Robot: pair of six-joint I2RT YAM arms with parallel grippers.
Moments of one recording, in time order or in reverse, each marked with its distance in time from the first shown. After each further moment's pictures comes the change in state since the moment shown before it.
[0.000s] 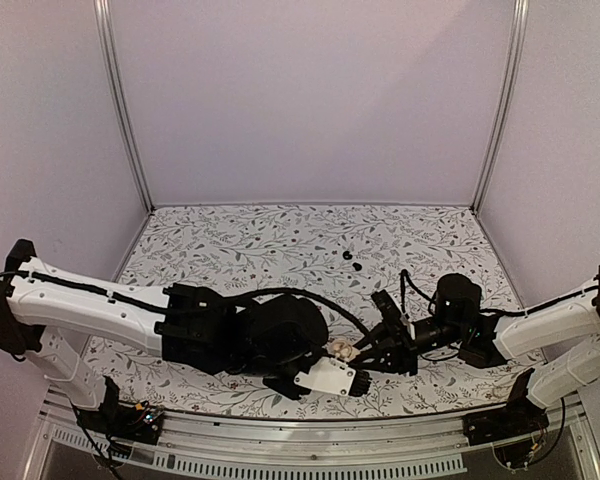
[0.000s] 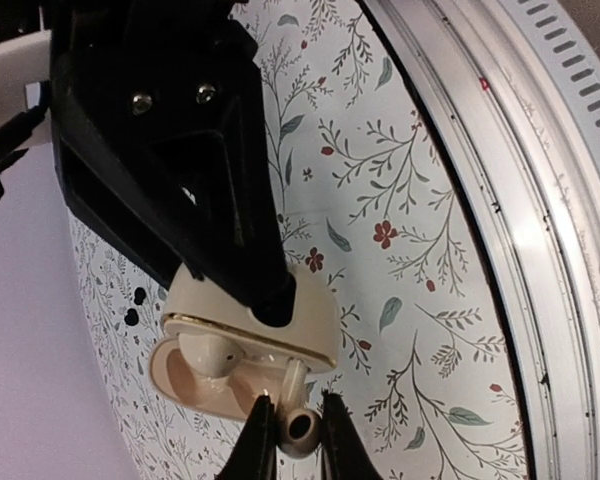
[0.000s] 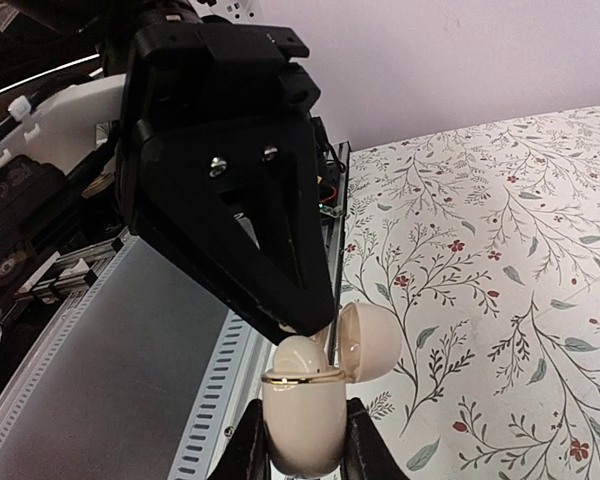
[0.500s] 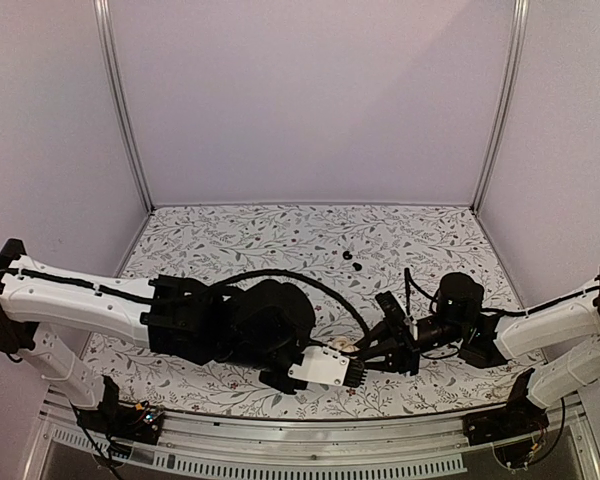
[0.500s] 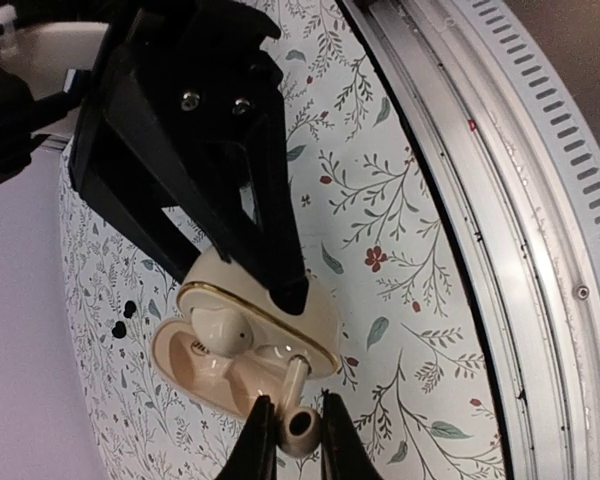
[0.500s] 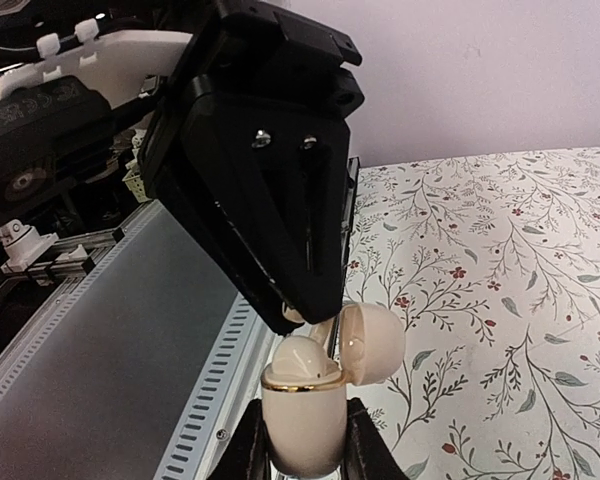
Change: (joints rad) left arm 0.029 -0.051 -0.024 0.026 0.084 -0.040; right arm 0.000 -0.005 0.000 0.026 -0.018 -0.067
